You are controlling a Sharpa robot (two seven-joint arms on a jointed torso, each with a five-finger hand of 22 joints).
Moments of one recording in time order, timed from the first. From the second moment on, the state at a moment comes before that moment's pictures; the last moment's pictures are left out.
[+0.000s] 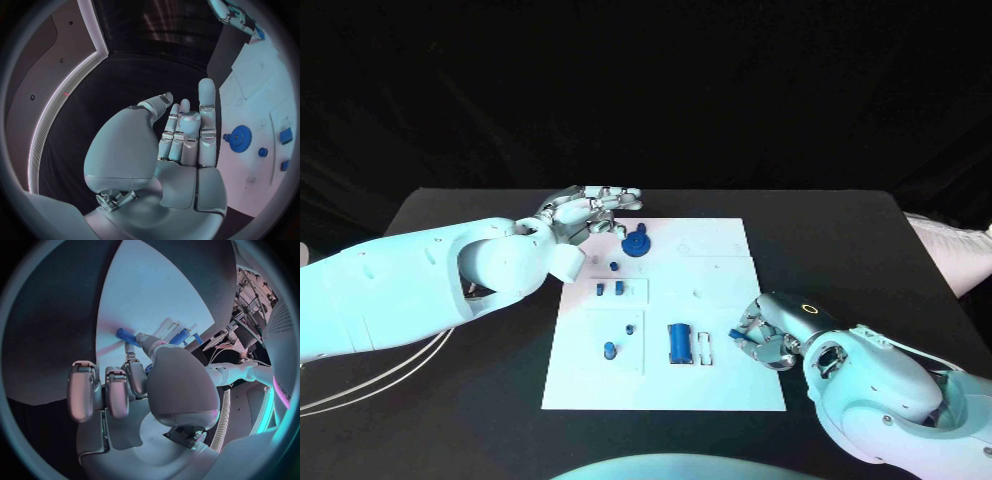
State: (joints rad) left arm 1.20 -0.95 -0.04 1.61 0.13 -0.19 0.27; left_hand 1.36 -0.16 0.49 0.02 0.13 0.98 0.20 0.13 0.07 1.03 0.12 0.26 0.07 1.31 0.03 1.20 0.75 0.17 1.26 0.12 0.60 0.74; right arm 0.92 -0.95 0.01 1.94 -1.73 -0.29 -0.69; right_hand 1.27 -0.12 0.45 0.16 0.23 1.14 0.08 0.18 0.20 1.46 -0.02 1.28 1.31 1.47 -0.08 1.56 1.31 0.06 1.47 0.03 1.41 1.31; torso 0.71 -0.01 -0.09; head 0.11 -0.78
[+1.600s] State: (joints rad) left arm 1.20 -0.95 -0.04 1.61 0.09 -0.16 0.26; left_hand 1.36 -0.16 0.49 0.02 0.13 0.98 0.20 0.13 0.07 1.03 0.12 0.26 0.07 1.31 0.03 1.20 0.75 0.17 1.26 0.12 0.59 0.74; right arm 0.92 -0.87 0.02 1.91 -1.37 -0.35 -0.69; right_hand 1.15 -0.11 0.32 0.20 0.28 1.18 0.04 0.22 0.30 1.47 -0.02 1.28 1.31 1.47 -0.09 1.56 1.31 0.06 1.46 0.02 1.42 1.31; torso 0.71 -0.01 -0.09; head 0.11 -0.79
